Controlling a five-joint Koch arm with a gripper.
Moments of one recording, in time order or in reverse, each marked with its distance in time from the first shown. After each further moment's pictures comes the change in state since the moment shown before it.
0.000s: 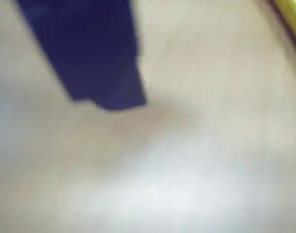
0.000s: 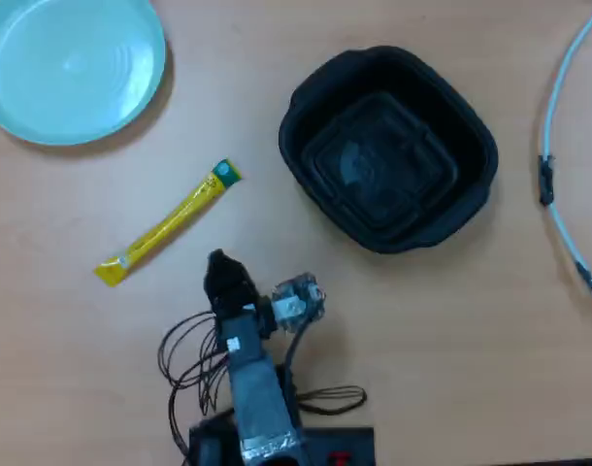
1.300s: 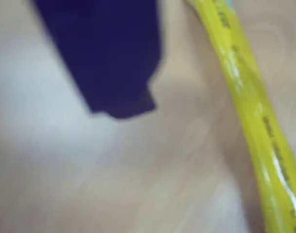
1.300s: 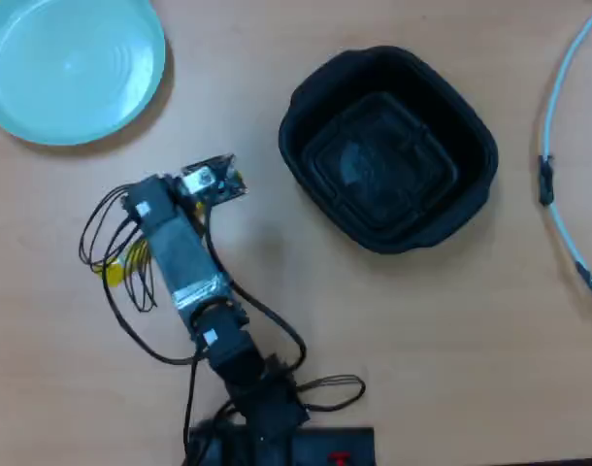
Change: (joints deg) arm -14.3 -58.6 -70.0 40.3 -5.1
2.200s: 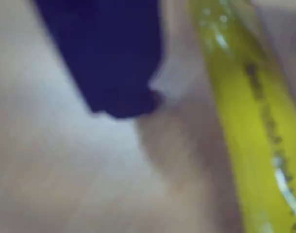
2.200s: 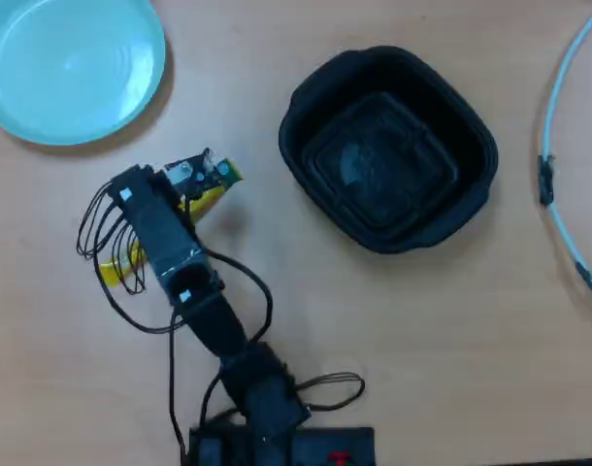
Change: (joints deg) arm -2.3 -19.3 -11.3 0.0 0.0
